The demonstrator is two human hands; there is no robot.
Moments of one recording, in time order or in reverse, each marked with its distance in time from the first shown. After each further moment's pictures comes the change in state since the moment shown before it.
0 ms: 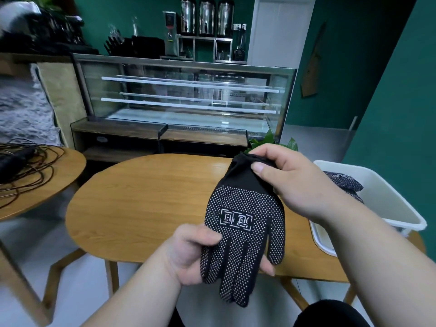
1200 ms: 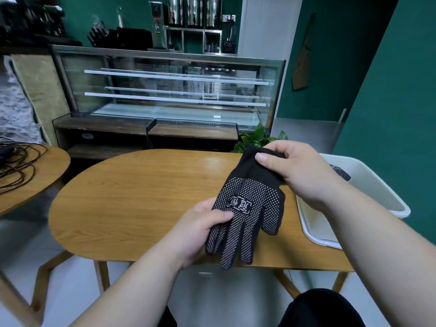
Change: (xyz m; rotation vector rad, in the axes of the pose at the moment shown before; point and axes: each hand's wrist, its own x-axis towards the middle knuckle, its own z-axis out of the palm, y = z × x) left_hand 0.023 -0.008 -0.010 0.292 0.649 0.094; right_hand 0.009 0.043 -0.026 0.118 0.138 0.162
